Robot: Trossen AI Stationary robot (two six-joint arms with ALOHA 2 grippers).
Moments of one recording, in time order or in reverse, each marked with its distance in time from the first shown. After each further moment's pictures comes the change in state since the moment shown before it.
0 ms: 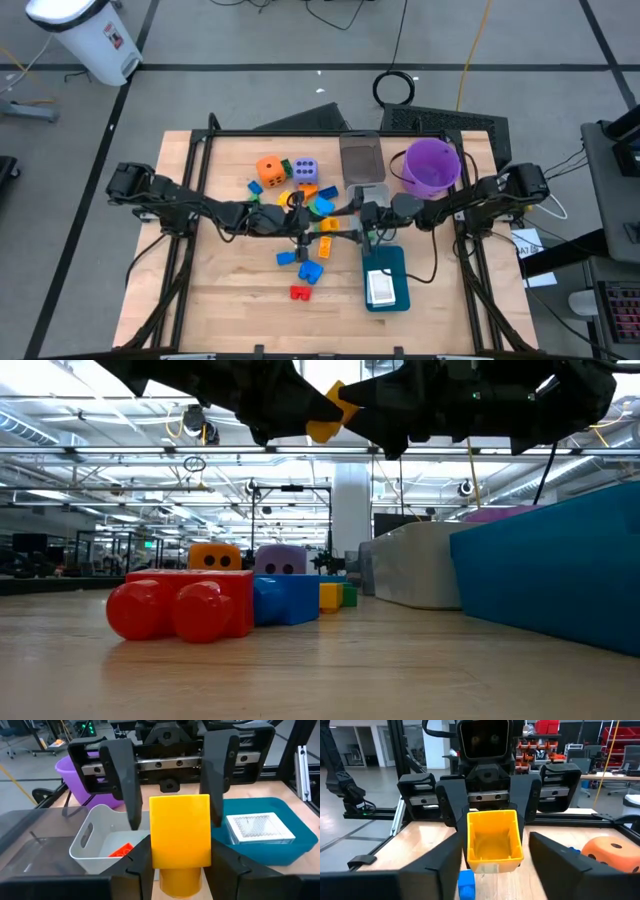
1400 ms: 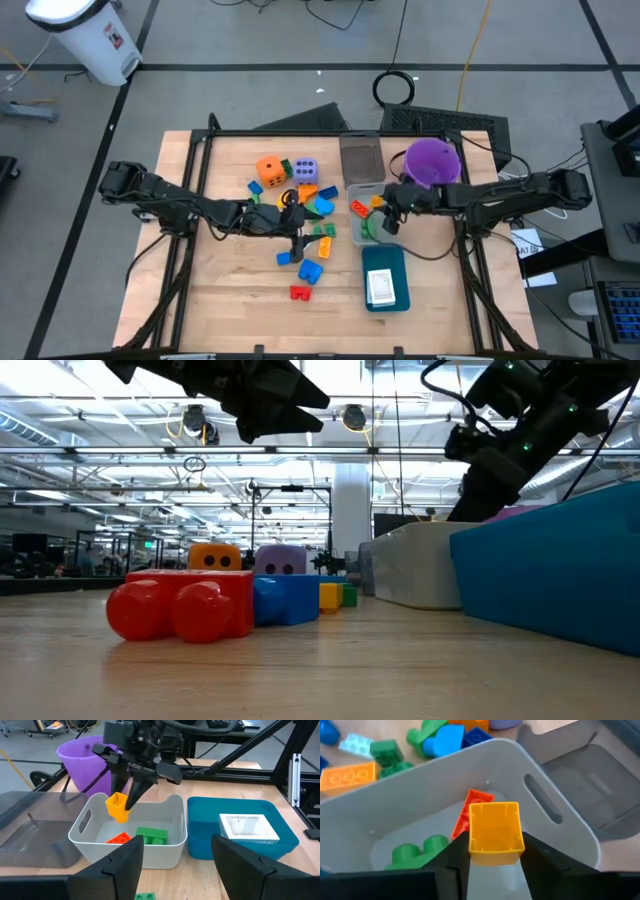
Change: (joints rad) left arm -0.013 -0.069 0.000 -0.111 -0.010 -0.106; right arm -0.155 -0.434 -0.068 -1.157 0.267 0.210
